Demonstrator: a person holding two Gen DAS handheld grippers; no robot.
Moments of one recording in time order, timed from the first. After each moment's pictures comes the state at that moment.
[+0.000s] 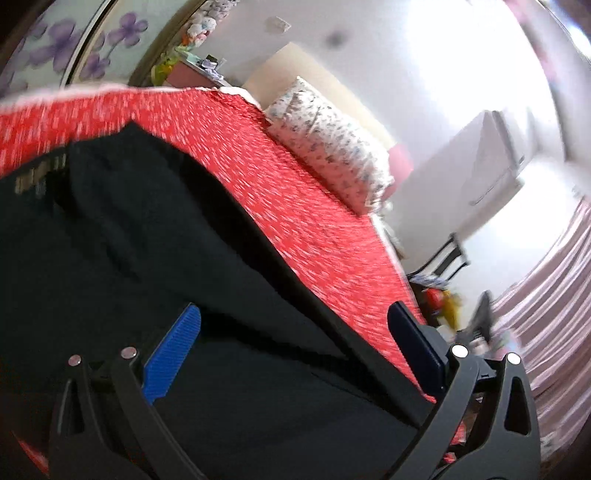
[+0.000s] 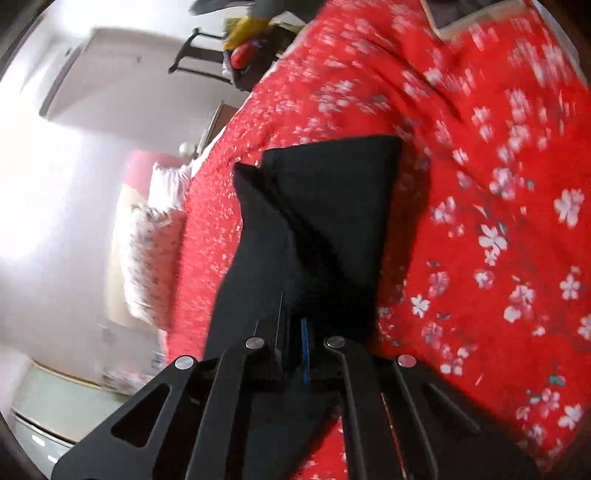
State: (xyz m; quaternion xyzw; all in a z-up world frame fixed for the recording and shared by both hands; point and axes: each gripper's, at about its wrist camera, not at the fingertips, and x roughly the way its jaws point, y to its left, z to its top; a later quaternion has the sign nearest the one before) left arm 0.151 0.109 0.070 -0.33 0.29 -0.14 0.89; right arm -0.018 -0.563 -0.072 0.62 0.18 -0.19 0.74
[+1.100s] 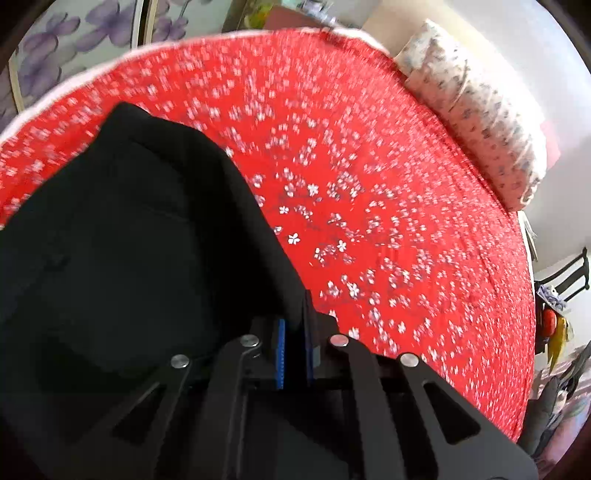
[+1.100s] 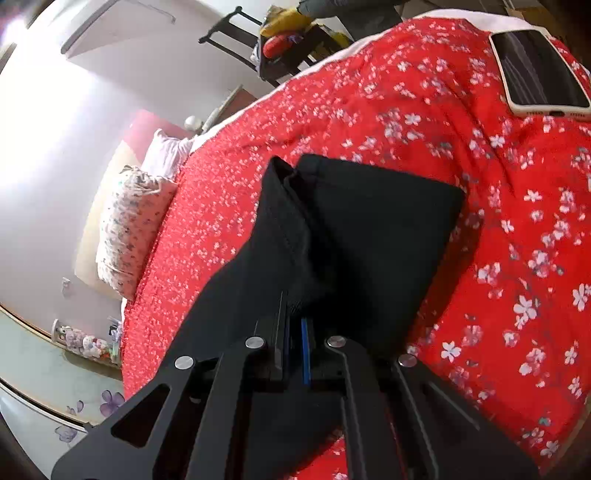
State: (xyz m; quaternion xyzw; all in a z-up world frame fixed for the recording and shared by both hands) left arm 0.384 0.135 0.026 -0.28 0.47 0.08 0.83; right arm 0.017 -0.567 -0.044 0.50 0.23 -0.21 0.81
